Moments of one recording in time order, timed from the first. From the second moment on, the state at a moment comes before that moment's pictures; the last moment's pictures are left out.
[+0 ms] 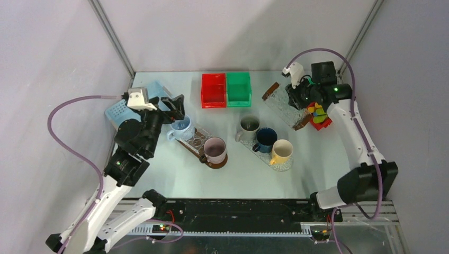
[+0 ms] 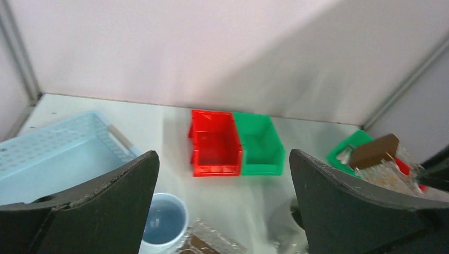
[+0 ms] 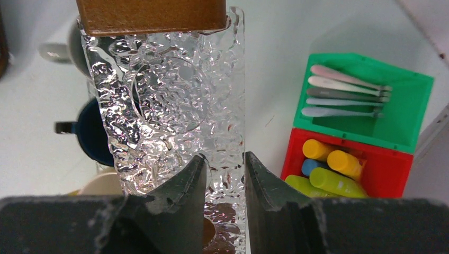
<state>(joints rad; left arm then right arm) -0.56 0.71 0.94 -0.13 -0.40 -0.25 0.16 1.43 1.50 -0.84 -0.32 -0.50</state>
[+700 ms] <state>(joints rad) -0.38 0.62 0.81 -0.06 -0.47 -0.11 0.12 1.85 1.38 -0.72 -0.37 -0.67</state>
